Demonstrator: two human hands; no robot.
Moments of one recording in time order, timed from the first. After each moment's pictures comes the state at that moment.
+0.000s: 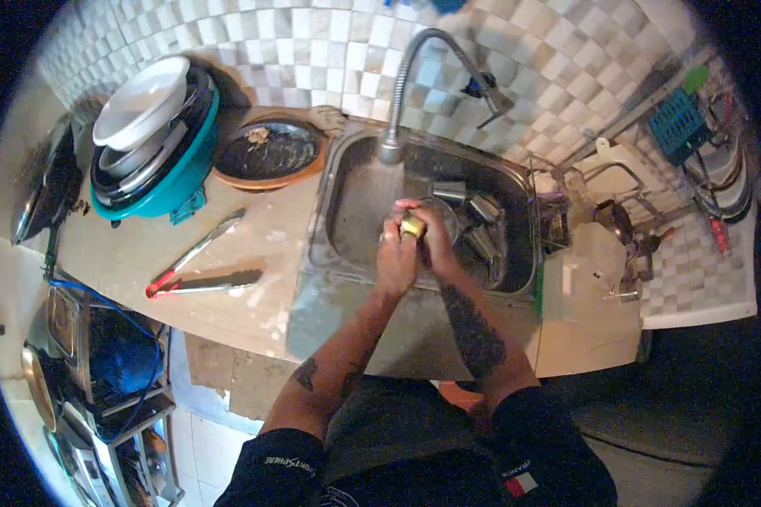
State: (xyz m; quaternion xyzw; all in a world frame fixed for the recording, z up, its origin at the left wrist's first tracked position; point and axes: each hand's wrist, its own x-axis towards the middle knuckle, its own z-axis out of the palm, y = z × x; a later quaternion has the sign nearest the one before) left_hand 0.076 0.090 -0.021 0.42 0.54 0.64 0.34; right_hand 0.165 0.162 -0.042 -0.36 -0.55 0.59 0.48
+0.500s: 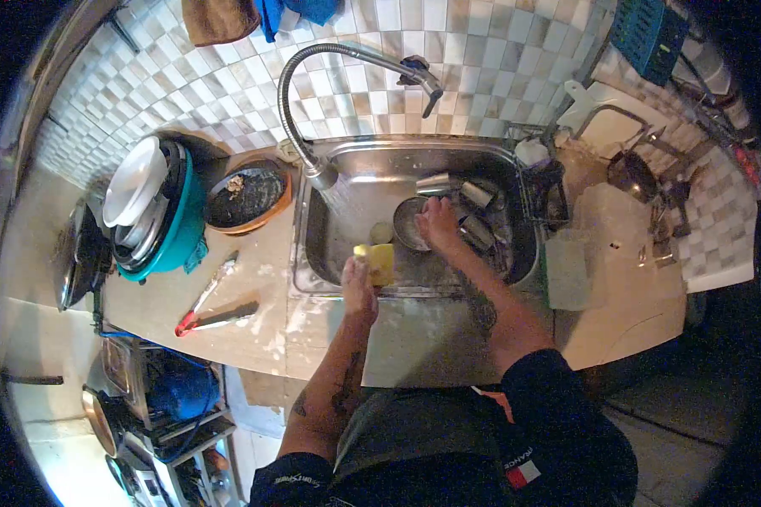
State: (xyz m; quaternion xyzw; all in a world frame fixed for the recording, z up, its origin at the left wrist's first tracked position) left_hand 0.083 0.069 -0.077 0.24 0.50 0.63 0.55; right_hand 0.266 0.220 -0.124 -0.60 -0.75 0.12 0.25
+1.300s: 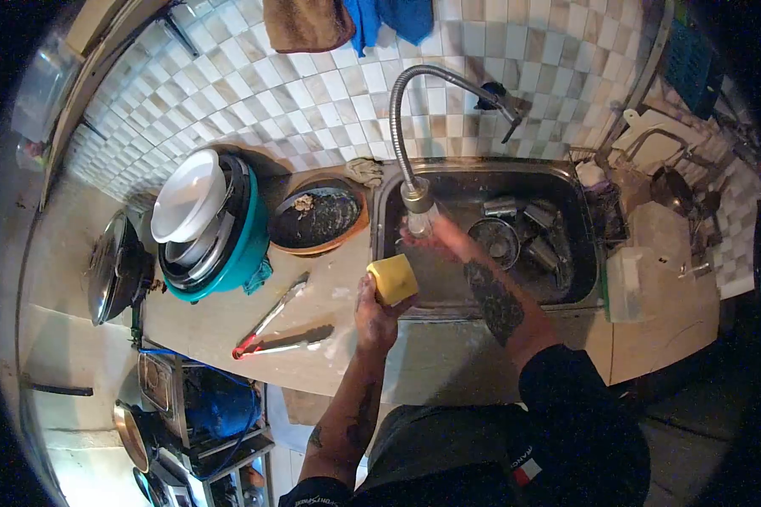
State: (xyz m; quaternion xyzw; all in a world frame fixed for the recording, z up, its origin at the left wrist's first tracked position) left_hand -0.036 0.065 0.016 0.17 0.41 0.64 0.63; right_hand 0.106 0.244 -0.056 -0.29 -0.58 0.66 0.38
